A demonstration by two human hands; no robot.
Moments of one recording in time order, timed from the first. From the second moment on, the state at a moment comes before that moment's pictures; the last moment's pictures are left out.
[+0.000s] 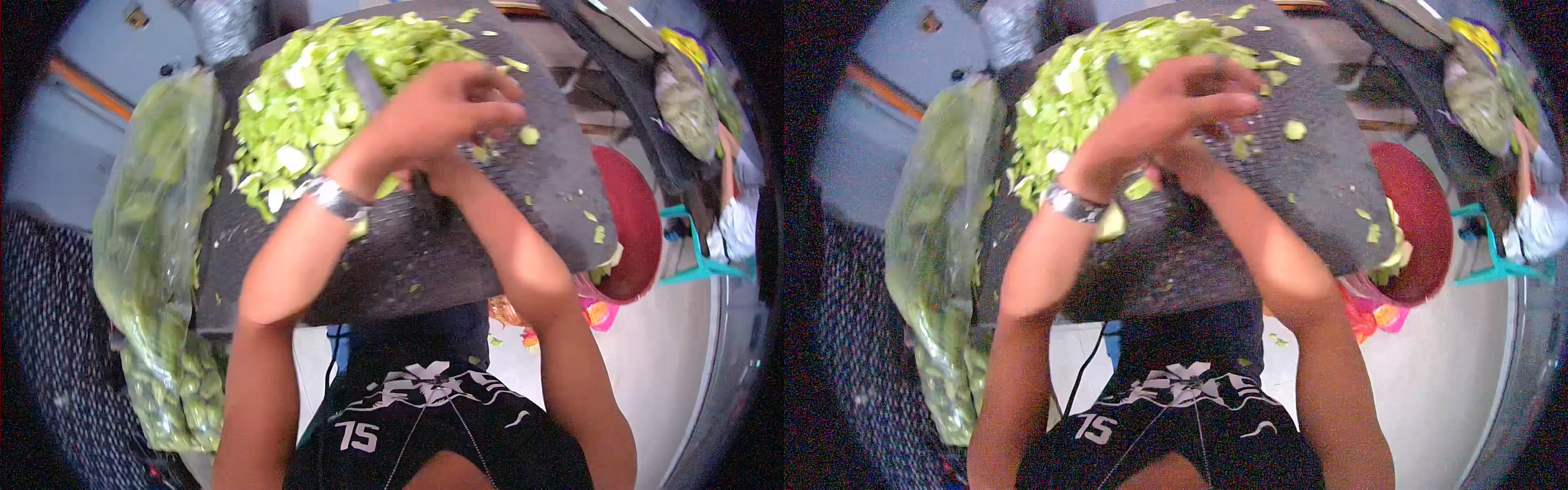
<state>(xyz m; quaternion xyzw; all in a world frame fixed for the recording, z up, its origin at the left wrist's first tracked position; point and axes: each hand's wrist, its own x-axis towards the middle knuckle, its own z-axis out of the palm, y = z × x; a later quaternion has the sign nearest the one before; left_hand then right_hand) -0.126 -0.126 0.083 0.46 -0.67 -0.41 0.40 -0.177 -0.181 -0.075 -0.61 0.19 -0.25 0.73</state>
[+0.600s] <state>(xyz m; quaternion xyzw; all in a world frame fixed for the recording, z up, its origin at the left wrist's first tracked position) 0.006 -0.023 0.017 0.57 -0.79 -0.23 0.00 -0.186 -0.166 -0.019 -0.55 0.32 -0.18 0.75</state>
